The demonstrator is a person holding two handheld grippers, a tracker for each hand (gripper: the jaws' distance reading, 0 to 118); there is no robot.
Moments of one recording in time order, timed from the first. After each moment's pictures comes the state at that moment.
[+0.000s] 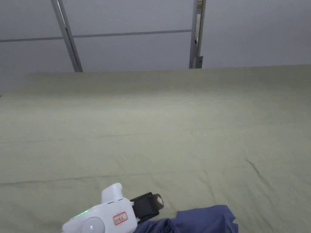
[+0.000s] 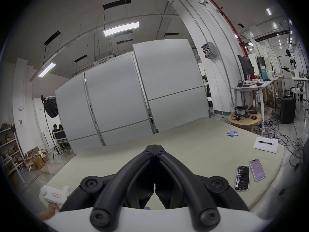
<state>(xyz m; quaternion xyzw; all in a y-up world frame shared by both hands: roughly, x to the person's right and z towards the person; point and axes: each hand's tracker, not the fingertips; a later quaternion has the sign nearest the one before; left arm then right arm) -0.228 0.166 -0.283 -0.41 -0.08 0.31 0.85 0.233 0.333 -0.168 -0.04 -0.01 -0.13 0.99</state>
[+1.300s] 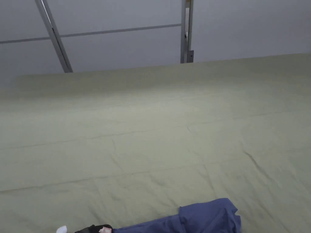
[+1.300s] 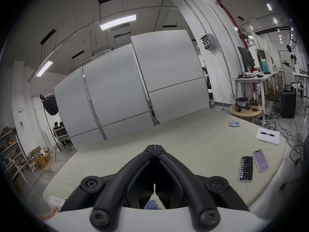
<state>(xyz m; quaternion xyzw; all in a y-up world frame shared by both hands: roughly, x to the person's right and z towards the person) -0.382 0.022 -0.263 -0.49 -0.17 0.52 0.68 0.210 0.324 -0.177 -0.08 -0.01 -0.15 0.99</state>
